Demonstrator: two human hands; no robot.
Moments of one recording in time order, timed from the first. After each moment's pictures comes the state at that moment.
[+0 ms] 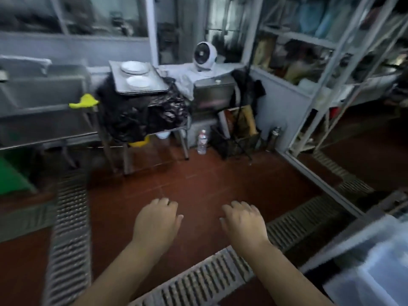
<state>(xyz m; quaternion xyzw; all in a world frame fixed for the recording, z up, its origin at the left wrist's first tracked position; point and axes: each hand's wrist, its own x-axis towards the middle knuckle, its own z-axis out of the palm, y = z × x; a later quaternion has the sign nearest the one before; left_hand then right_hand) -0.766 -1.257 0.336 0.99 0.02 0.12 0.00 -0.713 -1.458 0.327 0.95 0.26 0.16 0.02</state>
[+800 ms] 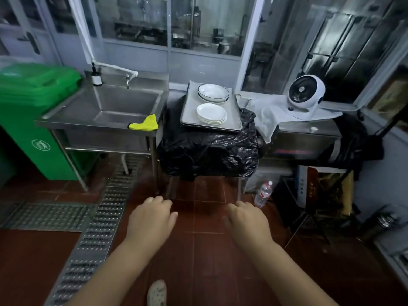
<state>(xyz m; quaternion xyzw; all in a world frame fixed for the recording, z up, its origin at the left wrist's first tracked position) -0.410 -1.024 0.330 0.94 0.30 0.12 0.05 -0.263 -1.188 0.328 0.89 0.44 0.13 -0.04</state>
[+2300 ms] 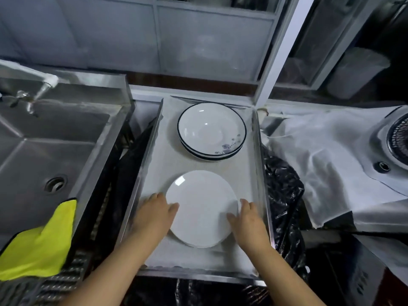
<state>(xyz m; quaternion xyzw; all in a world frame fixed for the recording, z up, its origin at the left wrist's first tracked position) 0.277 -0.559 0.232 0.87 0.44 -0.06 0.20 0.408 -0.737 0.229 0.92 0.25 -0.21 -0.20</state>
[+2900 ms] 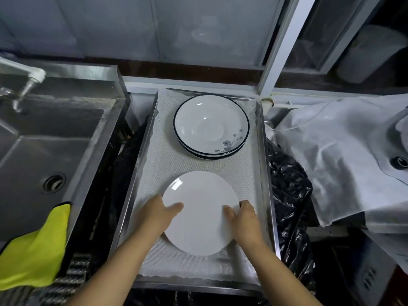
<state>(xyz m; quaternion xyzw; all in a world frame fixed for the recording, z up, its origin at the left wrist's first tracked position) 0.302 -0.544 0.217 0.76 0.52 -0.03 0.39 0.429 -0.711 0.200 0.90 0.11 -0.27 -0.34</state>
